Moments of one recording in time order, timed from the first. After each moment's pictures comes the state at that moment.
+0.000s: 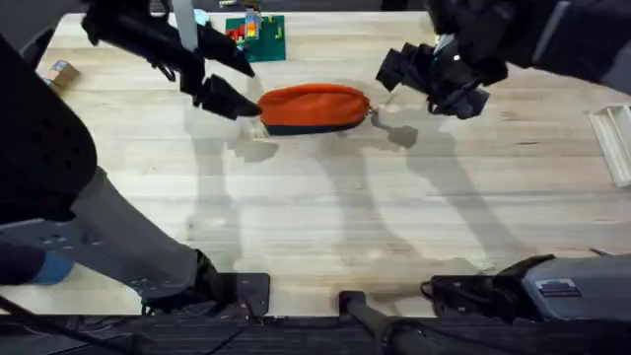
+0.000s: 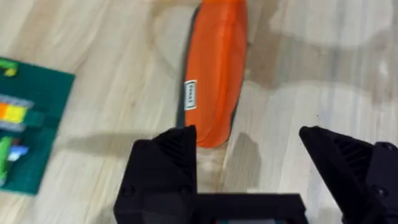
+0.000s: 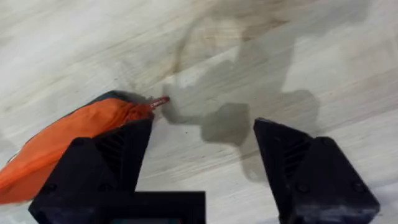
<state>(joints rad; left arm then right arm) 0.21 1.86 1.54 -1.35 0.83 1.44 0.39 1.58 1.22 -0.80 0.21 0.83</state>
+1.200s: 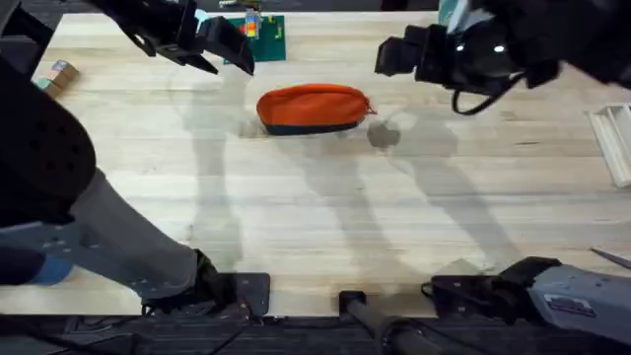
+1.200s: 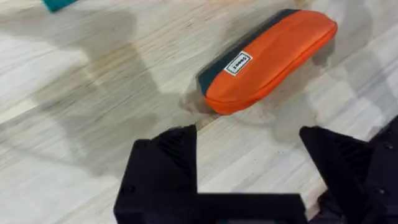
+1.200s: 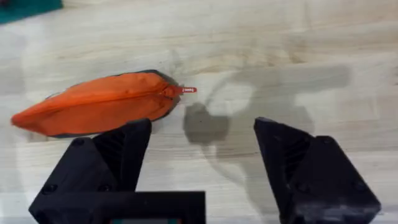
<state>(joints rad) 0.21 1.85 1.72 -1.35 0.60 0.52 0.46 1.38 1.22 -0.81 0.21 0.55</state>
